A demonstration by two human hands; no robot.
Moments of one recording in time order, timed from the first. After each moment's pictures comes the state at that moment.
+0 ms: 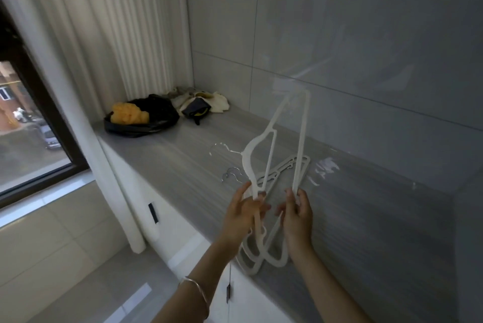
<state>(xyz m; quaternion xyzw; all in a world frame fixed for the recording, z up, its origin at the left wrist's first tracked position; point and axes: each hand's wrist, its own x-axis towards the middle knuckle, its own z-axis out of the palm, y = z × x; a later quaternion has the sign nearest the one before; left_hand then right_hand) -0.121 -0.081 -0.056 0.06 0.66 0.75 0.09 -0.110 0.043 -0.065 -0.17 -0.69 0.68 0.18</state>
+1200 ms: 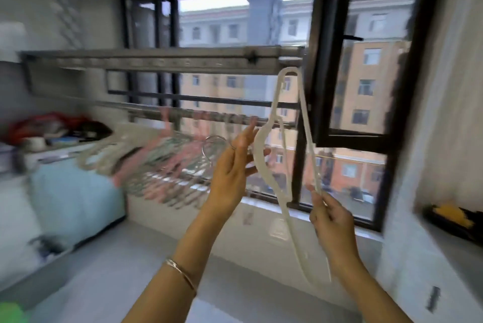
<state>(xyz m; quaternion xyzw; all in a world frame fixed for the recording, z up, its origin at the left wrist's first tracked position) 0.513 -0.315 0.230 -0.10 0.68 0.43 -0.59 0.354 -0.234 0.163 0.45 -0.54 0.70 -0.12</state>
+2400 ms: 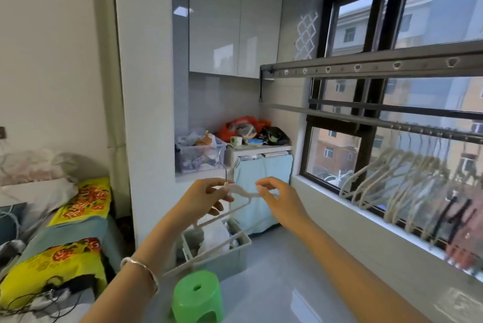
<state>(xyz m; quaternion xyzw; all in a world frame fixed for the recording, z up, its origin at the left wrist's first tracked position) 1.151 -0.597 0.176 -0.57 0.60 0.29 -0.47 0.962 -0.668 0.157 0.79 -0.40 0.41 -0.24</state>
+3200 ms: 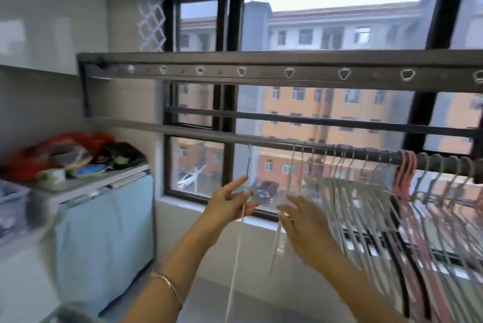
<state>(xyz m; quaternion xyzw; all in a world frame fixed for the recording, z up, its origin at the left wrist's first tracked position) 0.930 -0.936 0.199 -0.22 0.61 0.65 -0.40 0.768 -0.836 0.169 0.59 -0.75 0.28 0.13</state>
